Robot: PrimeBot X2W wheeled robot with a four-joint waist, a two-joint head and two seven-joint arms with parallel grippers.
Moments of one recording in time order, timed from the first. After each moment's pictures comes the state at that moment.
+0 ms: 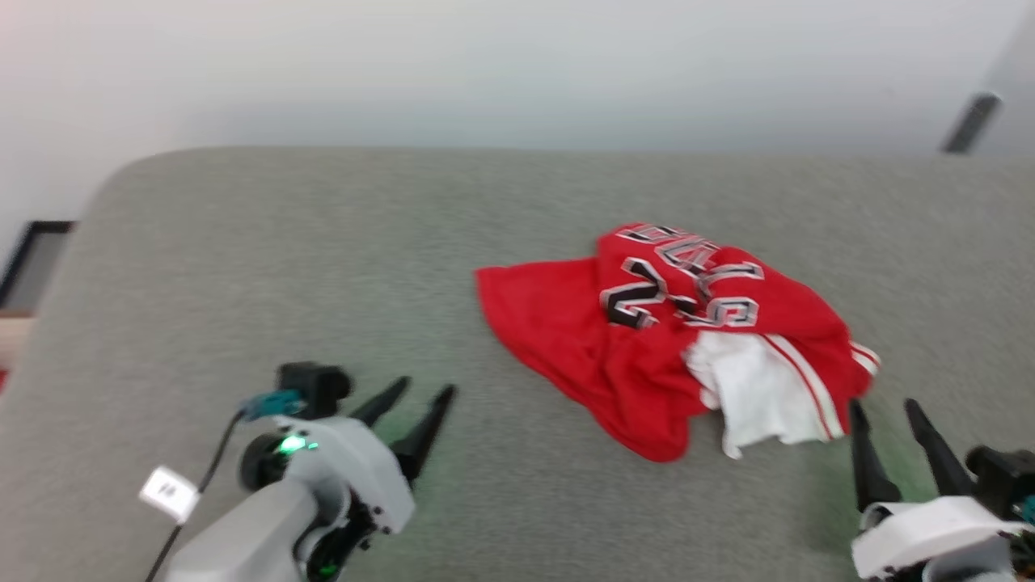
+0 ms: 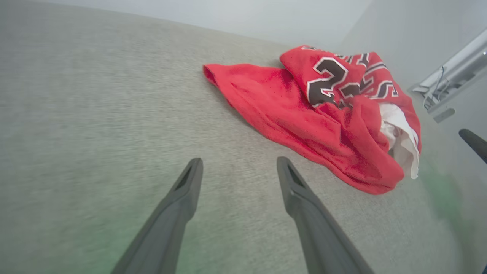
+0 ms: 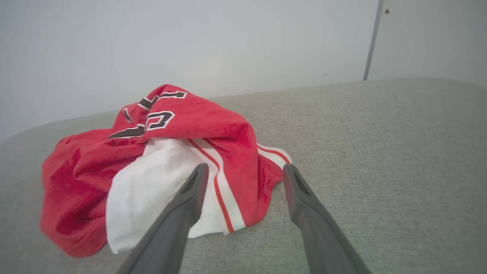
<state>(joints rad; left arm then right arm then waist) -0.65 0.44 -1.07 0.68 -1.21 -0.12 -0.26 -0.15 -0.17 0.03 0.41 0.34 0.13 -0.26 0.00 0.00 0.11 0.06</state>
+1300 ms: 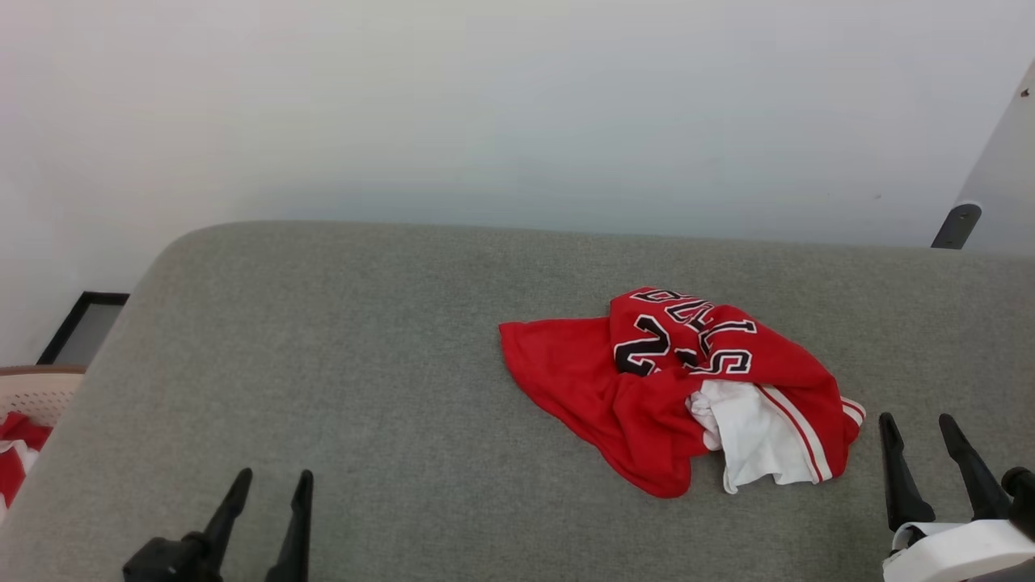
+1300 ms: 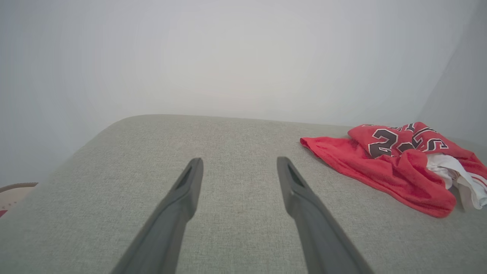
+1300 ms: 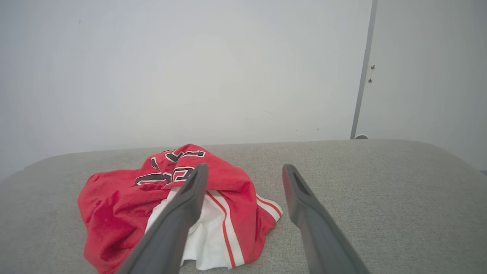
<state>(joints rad) 0.07 0.27 -0.05 0.19 -0.35 -0.12 -0.26 -0.07 -0.22 -0.01 0.32 0.35 0.13 -0.26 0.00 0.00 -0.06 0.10</state>
